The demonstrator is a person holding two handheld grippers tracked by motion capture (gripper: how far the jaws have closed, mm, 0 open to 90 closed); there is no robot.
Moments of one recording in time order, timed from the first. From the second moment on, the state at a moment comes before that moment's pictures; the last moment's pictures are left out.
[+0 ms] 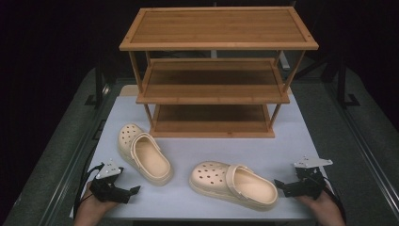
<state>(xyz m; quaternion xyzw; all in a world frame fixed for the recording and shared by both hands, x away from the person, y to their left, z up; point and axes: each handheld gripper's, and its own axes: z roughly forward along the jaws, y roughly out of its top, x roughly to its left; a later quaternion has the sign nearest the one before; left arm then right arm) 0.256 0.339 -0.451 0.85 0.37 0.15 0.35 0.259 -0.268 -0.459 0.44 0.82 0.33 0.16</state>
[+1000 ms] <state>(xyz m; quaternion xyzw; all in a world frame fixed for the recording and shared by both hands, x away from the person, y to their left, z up) 0.251 0.372 -0.420 0.82 0.42 0.16 0.37 0.259 -0.268 -0.459 0.44 0.82 0.33 0.16</state>
